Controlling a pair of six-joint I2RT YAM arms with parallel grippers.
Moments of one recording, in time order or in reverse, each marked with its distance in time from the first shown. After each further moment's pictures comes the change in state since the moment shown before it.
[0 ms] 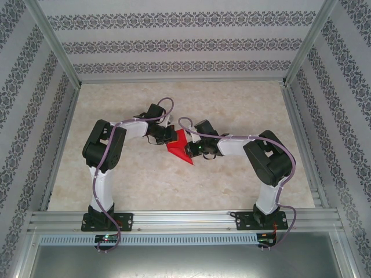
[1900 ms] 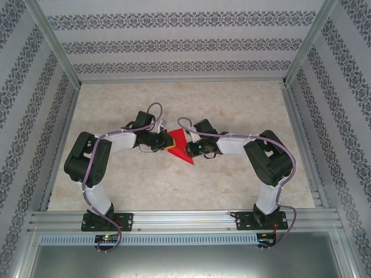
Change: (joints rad) left arm 0.022 -0.255 -0.314 0.217 0.178 -0.150; right arm 0.001 0.002 0.035 -0.087 0.021 -0.039
